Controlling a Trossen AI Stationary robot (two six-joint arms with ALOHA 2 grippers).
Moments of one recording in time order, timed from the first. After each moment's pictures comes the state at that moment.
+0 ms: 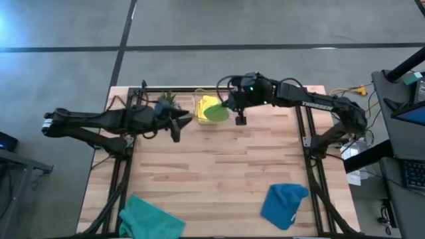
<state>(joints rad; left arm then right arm) -0.05 0.98 1.00 -0.29 -0.44 -0.45 -0.31 1.53 1.42 -0.47 -0.14 -0.50</state>
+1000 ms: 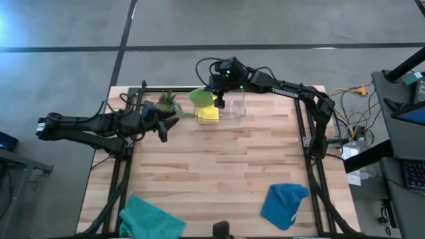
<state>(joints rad) -0.05 0.75 0.78 -0.30 -0.49 -0.49 -0.46 1.89 1.68 -0.35 -0.21 -0.48</state>
